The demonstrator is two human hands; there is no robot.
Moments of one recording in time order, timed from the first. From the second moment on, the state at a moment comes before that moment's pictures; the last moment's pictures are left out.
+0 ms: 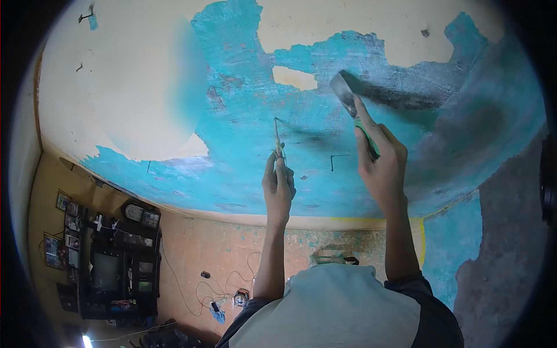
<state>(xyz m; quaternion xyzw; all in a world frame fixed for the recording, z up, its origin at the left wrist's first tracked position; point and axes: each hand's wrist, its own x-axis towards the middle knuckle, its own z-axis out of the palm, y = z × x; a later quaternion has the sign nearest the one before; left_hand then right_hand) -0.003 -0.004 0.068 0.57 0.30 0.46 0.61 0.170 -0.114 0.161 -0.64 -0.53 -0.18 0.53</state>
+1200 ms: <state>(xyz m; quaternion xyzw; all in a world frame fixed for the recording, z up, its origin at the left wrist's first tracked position) 0.002 -0.004 0.063 0.55 0.28 0.47 0.63 0.178 -0.111 0.162 -0.63 -0.56 -0.20 0.51</state>
